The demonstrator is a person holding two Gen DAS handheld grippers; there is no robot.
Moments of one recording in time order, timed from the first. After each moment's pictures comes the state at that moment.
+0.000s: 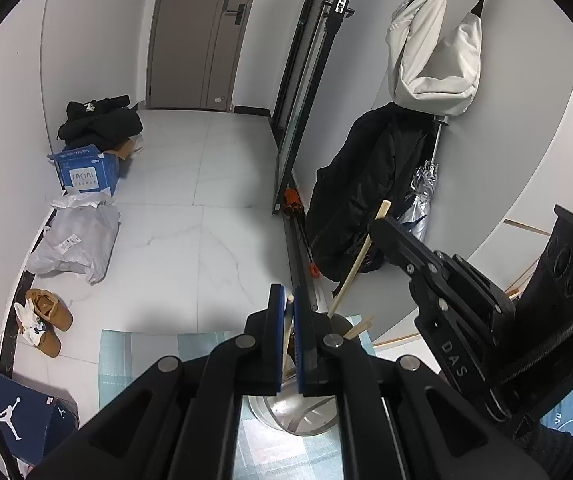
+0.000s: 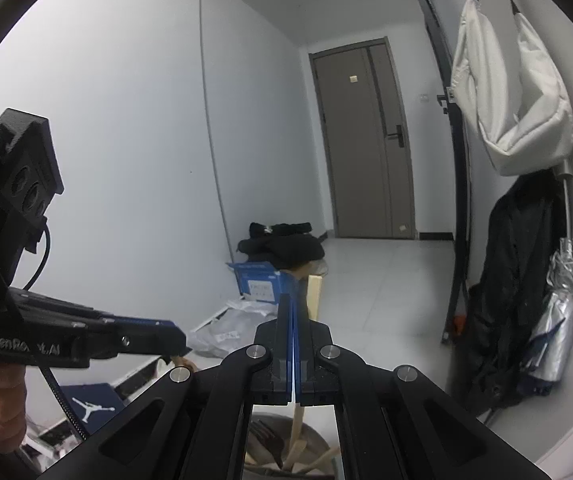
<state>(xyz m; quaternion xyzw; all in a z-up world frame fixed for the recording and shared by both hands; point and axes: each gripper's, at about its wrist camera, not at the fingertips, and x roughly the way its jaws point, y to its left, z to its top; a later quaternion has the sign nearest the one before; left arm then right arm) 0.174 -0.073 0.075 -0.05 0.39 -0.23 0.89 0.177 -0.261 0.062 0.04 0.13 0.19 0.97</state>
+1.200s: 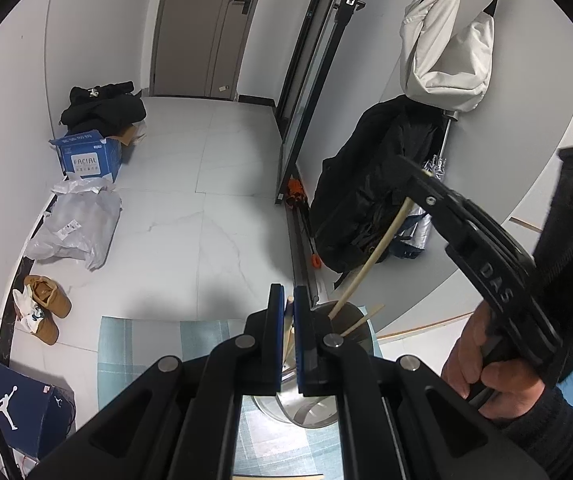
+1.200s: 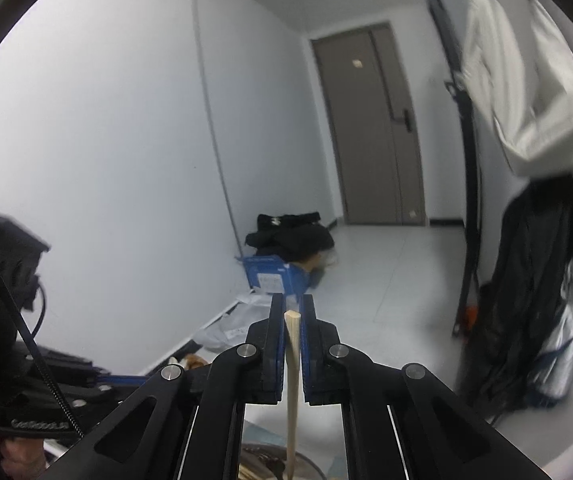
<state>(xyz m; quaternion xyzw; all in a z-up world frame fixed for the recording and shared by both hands) 0.178 -0.066 0.066 -0.06 0.41 -0.22 0.88 0.203 -0.263 0.087 0.04 0.15 0.21 0.97</state>
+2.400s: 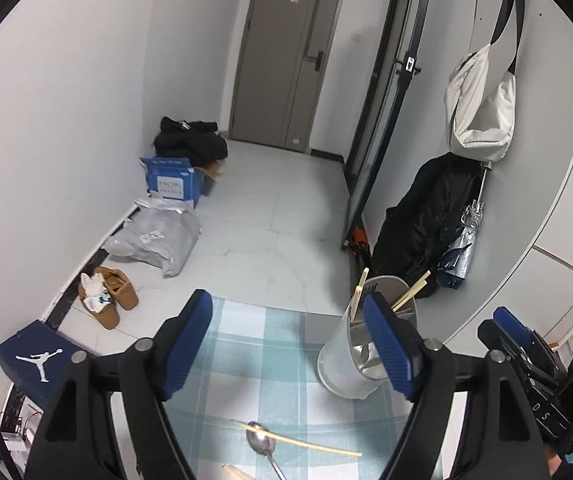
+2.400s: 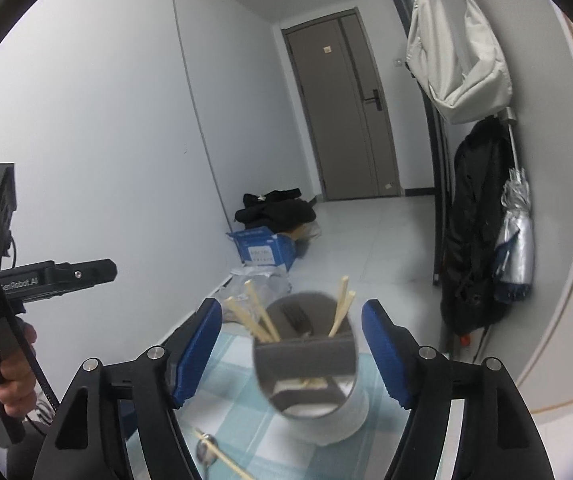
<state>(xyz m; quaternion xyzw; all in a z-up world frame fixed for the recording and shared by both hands) 0.075 -0.008 0.084 -0.08 0.32 -0.08 0.94 0.058 -0.270 0.053 0.09 0.20 0.16 0.96</state>
